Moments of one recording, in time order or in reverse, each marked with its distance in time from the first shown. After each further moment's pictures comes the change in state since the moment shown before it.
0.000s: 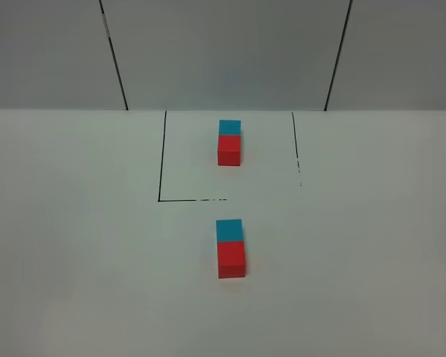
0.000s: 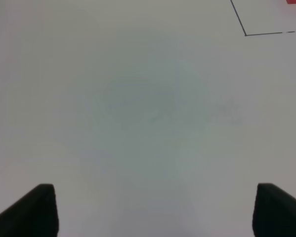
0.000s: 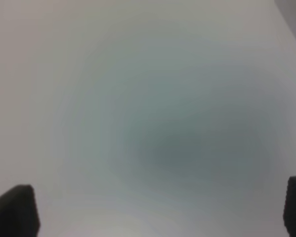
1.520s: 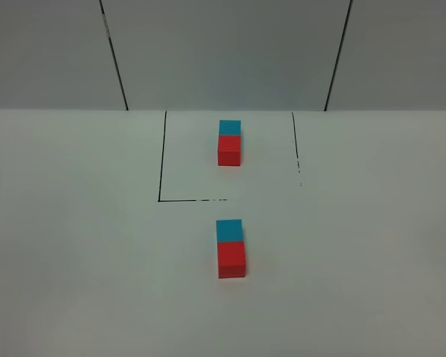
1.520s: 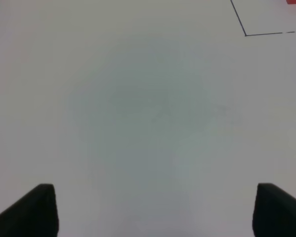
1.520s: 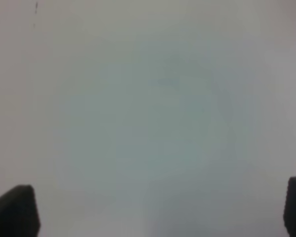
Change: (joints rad) left arm 0.000 0.000 0.000 0.000 0.000 0.000; right arm 0.260 -1.089 0.491 0.014 0.326 -0.061
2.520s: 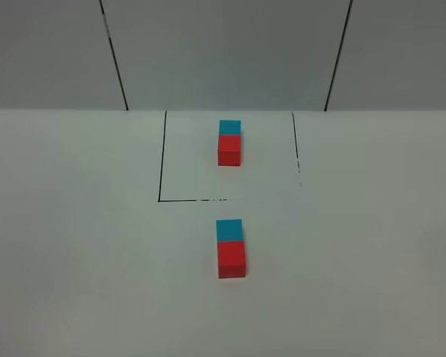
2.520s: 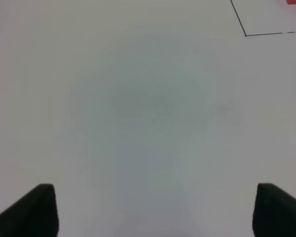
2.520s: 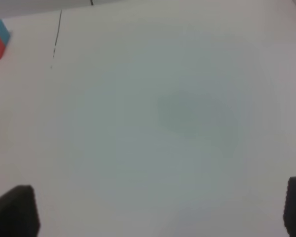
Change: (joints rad) left arm 0.000 0.000 0.000 0.000 0.000 0.000; right arm 0.000 -0.152 0.006 0.000 0.007 -0.001
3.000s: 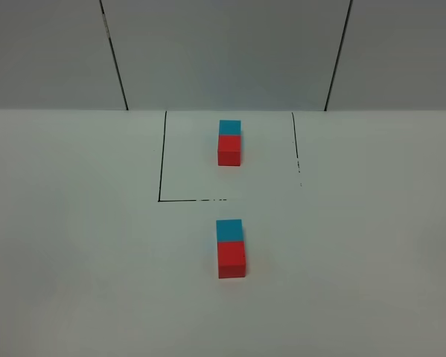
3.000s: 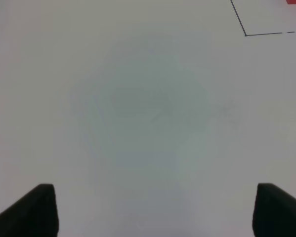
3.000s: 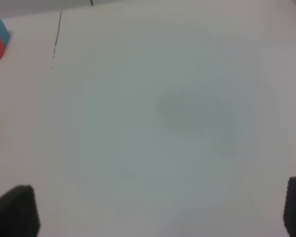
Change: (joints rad) left arm 0.000 0.000 0.000 0.000 0.000 0.000; right arm 0.000 0.000 0.000 0.000 0.000 0.001
